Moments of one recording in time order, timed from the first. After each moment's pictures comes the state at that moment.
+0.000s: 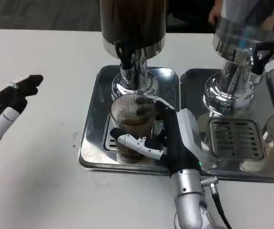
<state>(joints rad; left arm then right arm) -0.17 0.57 0.23 0.72 -0.15 -0.77 -0.54 -0.36 0.09 0.33 0.86 -0.48 -0.43 -0.63</state>
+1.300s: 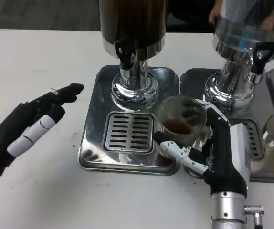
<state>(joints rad) -0.20 0.54 0.11 0.68 -0.14 -0.79 -0.61 -0.02 0.00 0.25 0.39 -0.52 -0.40 -0.64</state>
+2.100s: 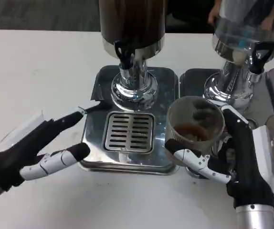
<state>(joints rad) -0.09 0.59 0.05 0.51 -0.10 -0.94 -0.65 0.23 -0.04 0.20 -0.05 -0.49 -0.32 -0.40</state>
